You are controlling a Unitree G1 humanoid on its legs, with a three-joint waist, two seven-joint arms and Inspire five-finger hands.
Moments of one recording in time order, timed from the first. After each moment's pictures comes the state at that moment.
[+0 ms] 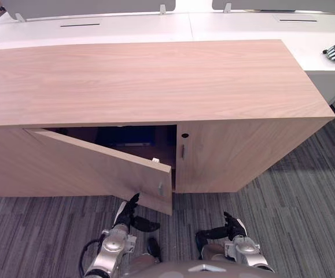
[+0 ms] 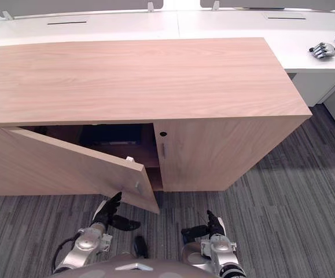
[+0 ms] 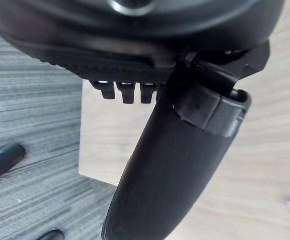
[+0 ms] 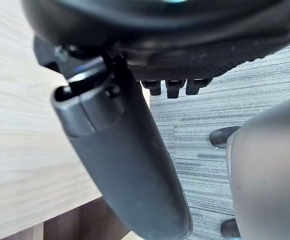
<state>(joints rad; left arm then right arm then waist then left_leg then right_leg) 0.12 0.18 -0.14 0.72 0.01 -0.07 0.07 0.01 -0.05 -0.06 0.96 -0.04 0.00 -0.10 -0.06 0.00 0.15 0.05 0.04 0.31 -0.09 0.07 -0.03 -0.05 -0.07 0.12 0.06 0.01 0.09</state>
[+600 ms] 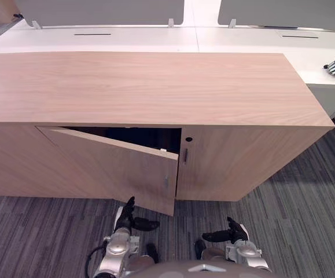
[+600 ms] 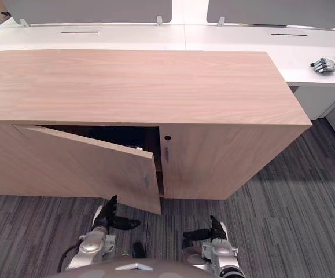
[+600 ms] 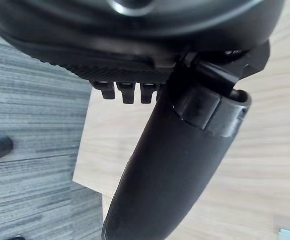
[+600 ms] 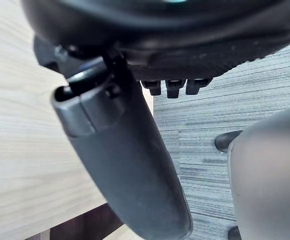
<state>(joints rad) 0.11 0.10 -0.07 0.69 0.01 -0.06 0.12 0.03 -0.04 -0.10 0.97 -0.04 0.01 -0.12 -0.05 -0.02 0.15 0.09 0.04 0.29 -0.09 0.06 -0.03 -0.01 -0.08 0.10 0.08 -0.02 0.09</state>
